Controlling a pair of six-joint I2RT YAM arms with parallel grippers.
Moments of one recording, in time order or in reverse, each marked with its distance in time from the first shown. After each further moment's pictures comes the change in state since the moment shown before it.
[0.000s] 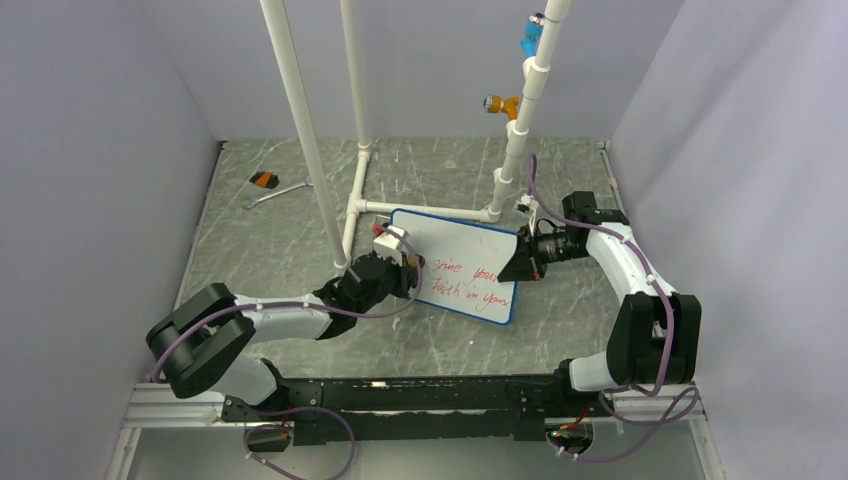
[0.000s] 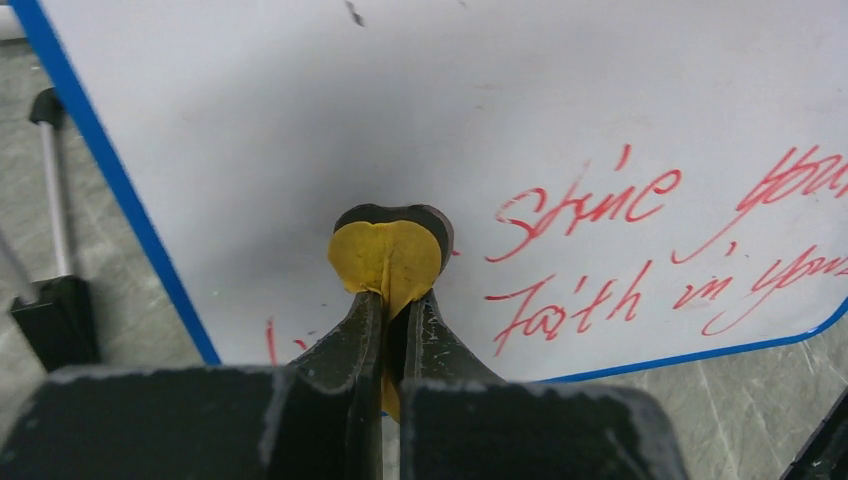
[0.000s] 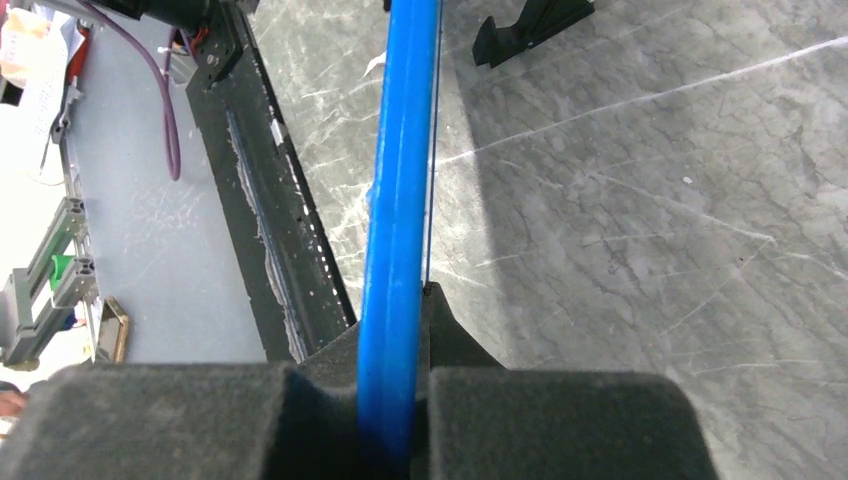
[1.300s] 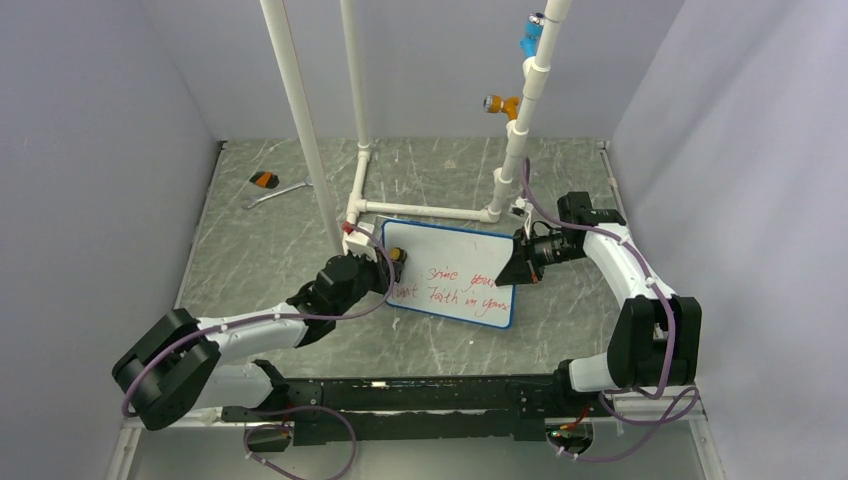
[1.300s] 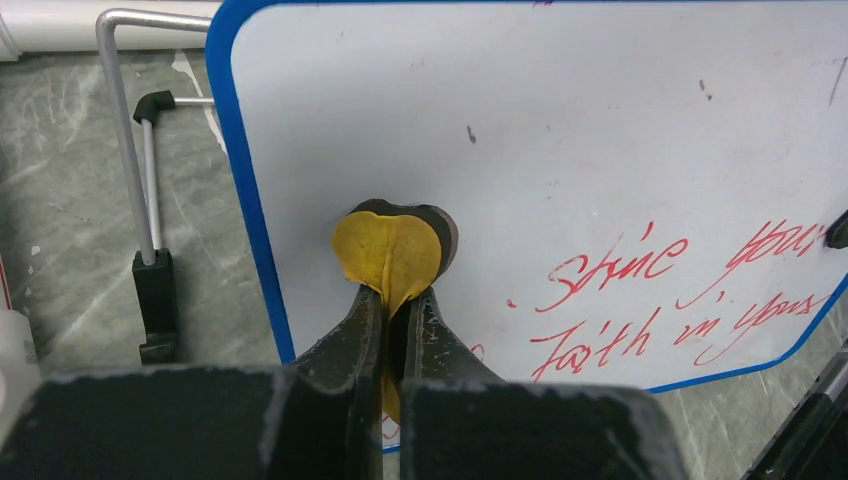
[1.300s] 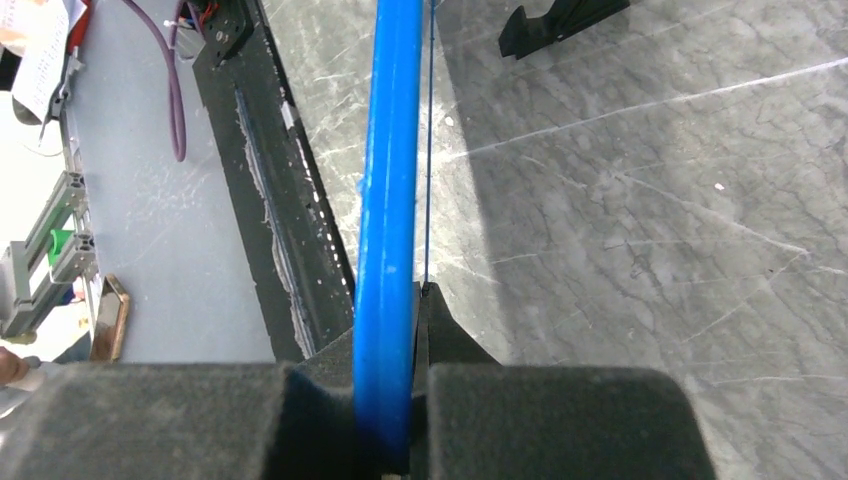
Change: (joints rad) left arm 0.072 -0.166 -0.098 -0.002 0.030 -0.053; right arm 0.025 -0.012 0.004 -0.019 0.008 -0.014
